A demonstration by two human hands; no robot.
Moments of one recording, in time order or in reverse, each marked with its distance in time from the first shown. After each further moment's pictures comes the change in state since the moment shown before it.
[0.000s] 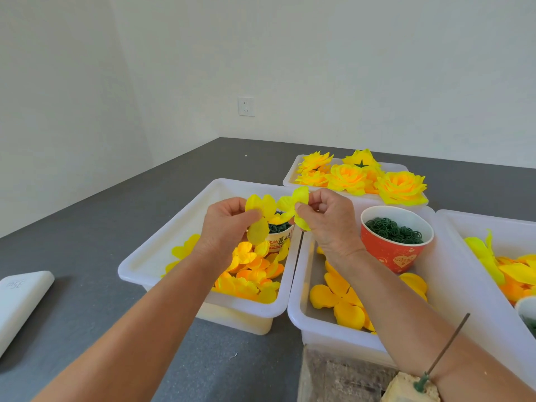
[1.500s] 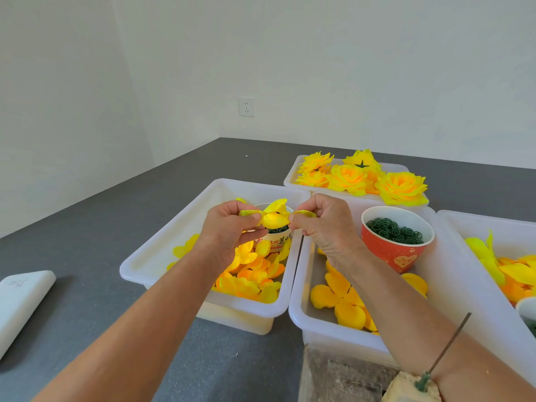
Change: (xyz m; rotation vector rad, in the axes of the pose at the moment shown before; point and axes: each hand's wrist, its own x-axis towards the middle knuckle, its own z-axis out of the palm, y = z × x) left_hand 0.006 -0.003 -0.004 -0.199 -0.043 -0.122; right_hand -0.006 -0.007 -0.004 -0.001 -0.121 0.072
